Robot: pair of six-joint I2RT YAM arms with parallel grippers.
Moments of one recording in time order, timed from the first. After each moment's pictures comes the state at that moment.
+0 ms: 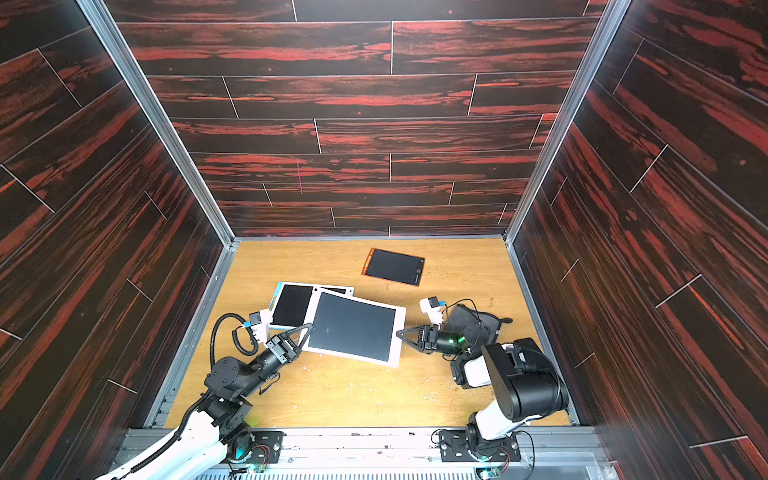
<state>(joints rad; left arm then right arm) -0.54 0.59 0.11 0.68 0.28 -1.22 0.22 1.57 0.22 1.55 -1.24 1.46</state>
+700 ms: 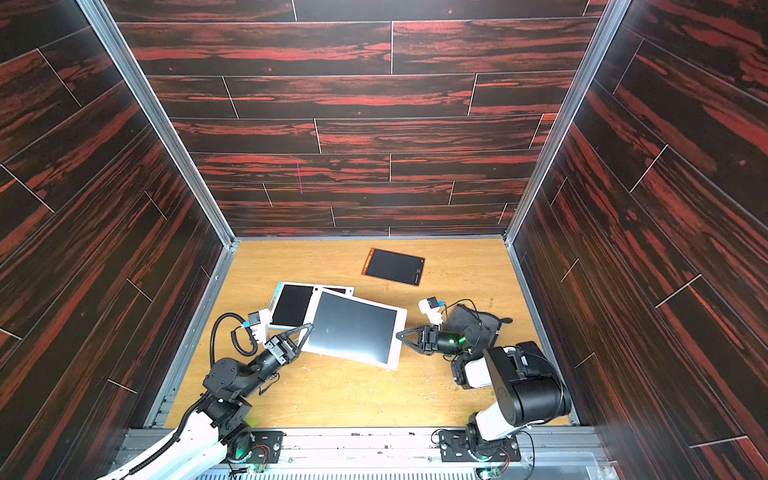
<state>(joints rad) -0.54 0.58 0.11 0.69 0.28 -1.21 0.22 1.54 0.22 1.54 -1.27 1.49</state>
